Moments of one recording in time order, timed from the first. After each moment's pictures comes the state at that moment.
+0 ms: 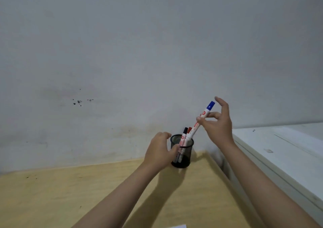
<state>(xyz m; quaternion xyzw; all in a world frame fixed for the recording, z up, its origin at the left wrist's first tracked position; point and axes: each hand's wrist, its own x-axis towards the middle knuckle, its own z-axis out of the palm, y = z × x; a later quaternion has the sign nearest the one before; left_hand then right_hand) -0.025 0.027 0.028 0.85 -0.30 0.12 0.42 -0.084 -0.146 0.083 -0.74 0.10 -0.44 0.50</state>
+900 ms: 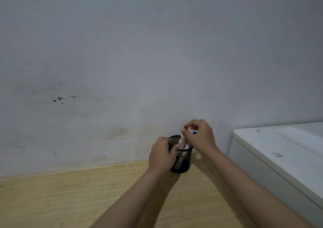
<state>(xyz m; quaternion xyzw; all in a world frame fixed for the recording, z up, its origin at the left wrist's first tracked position) 0.023 -0.018 -0.017 0.85 -0.26 0.12 0.45 -0.011 -0.156 0.028 -0.86 0.13 -0.35 0.35</state>
